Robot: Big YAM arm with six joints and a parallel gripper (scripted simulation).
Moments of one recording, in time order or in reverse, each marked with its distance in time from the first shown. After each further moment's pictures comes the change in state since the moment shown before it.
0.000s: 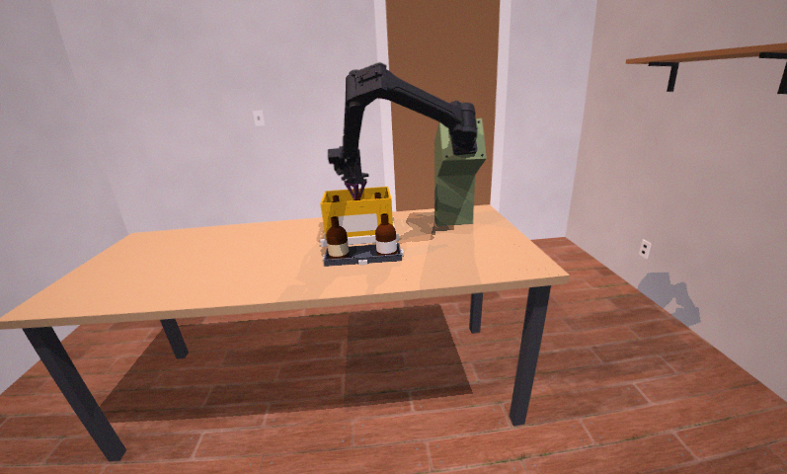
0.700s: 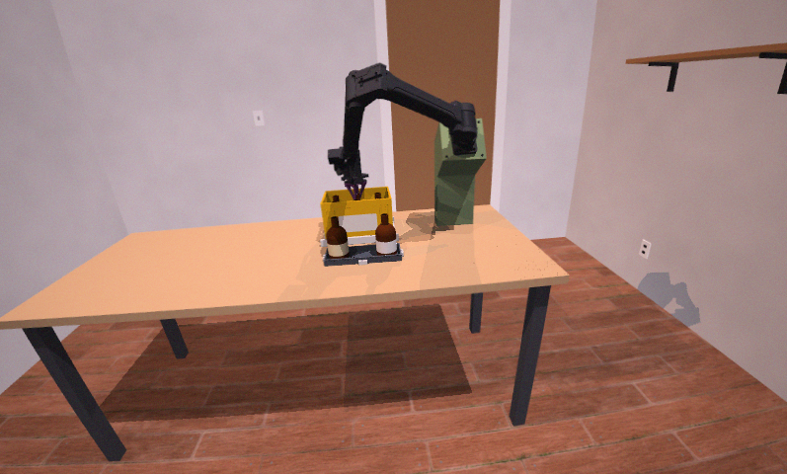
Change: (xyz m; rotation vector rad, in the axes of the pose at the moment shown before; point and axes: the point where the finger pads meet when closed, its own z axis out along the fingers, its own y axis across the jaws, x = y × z) arm -0.001 0.000 0.001 -0.002 -0.002 0.005
